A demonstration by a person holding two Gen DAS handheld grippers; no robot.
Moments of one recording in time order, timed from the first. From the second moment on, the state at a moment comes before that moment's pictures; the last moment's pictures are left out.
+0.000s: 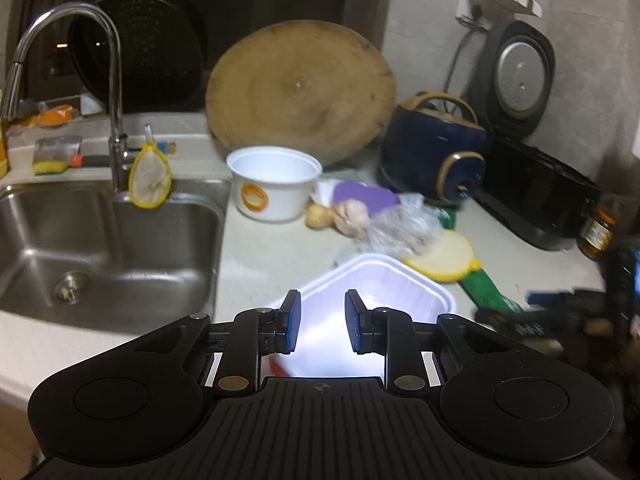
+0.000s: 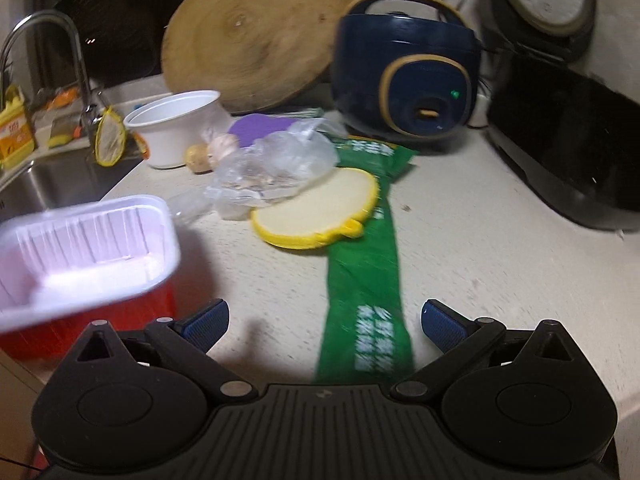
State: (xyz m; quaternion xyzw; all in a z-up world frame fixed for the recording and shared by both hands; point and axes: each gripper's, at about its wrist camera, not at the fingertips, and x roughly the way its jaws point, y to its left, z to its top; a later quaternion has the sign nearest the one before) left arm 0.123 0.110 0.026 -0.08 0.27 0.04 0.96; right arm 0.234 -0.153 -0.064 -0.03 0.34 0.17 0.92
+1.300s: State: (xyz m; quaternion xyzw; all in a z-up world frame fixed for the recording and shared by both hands) left arm 0.189 0.125 -0.027 -0.14 0.39 0.06 0.91; right arm 0.250 -0.162 -0.054 -0.04 0.35 0.20 0.92
